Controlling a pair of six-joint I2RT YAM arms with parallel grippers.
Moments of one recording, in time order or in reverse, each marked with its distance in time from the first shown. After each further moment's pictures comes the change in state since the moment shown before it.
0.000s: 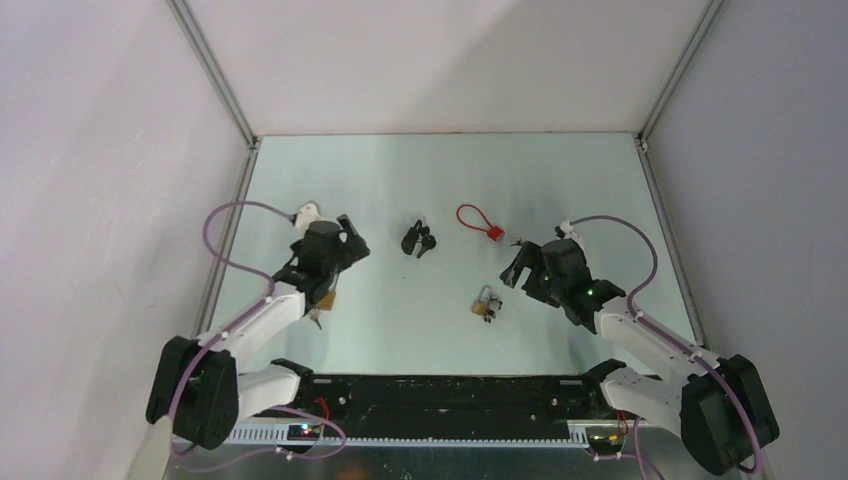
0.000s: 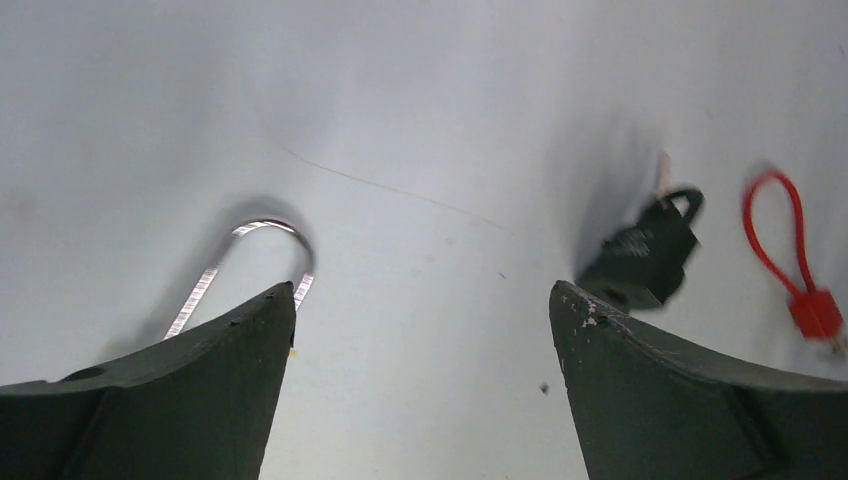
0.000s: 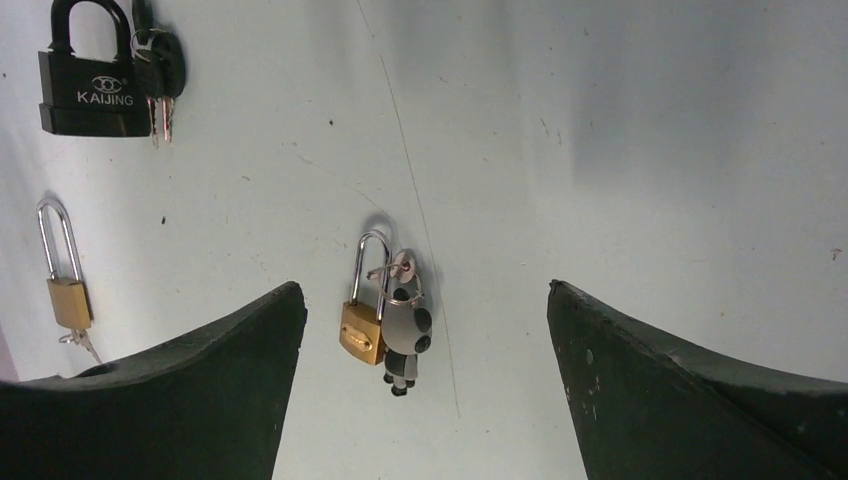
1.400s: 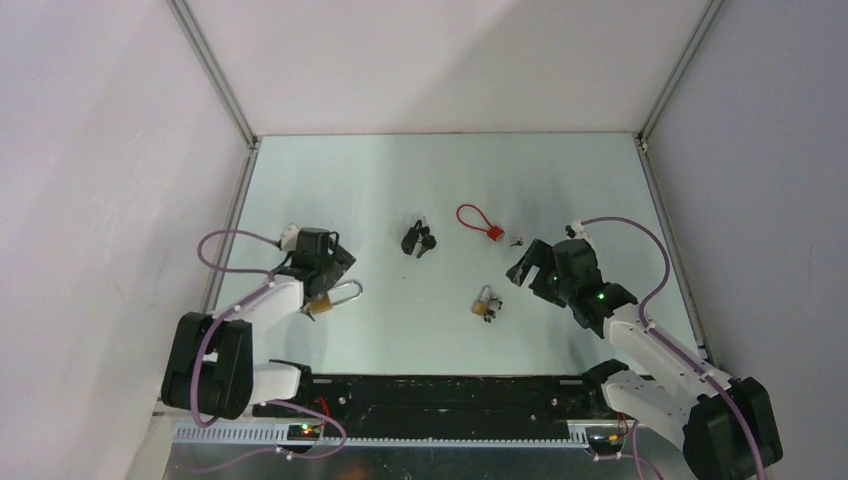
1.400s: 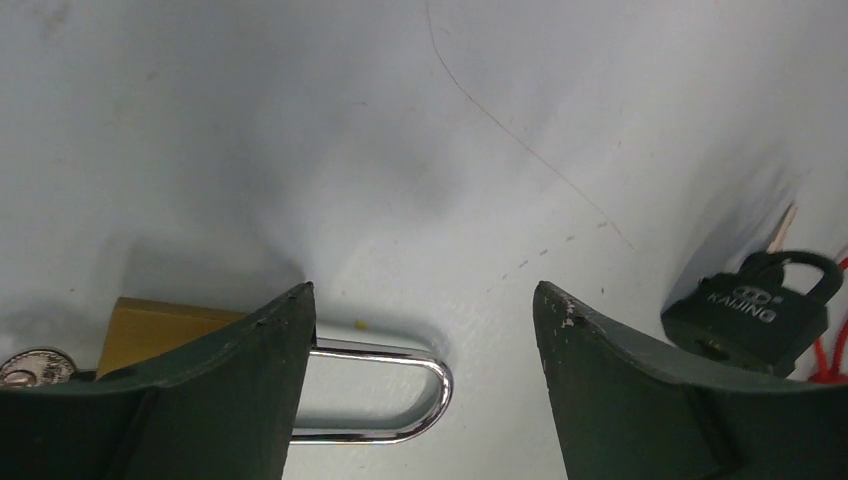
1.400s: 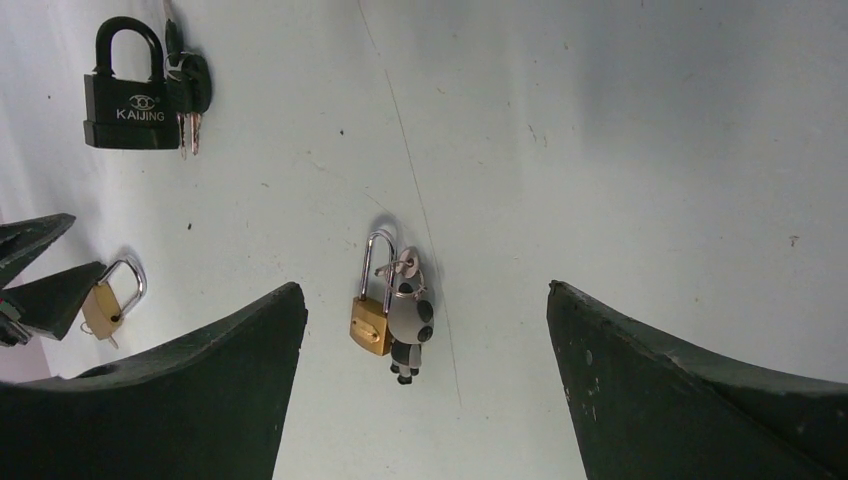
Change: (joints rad) left arm 0.200 0.097 -0.055 -0.081 0.093 -0.267; right arm -0.046 -0.091 0.000 -0.056 -0.031 -0.003
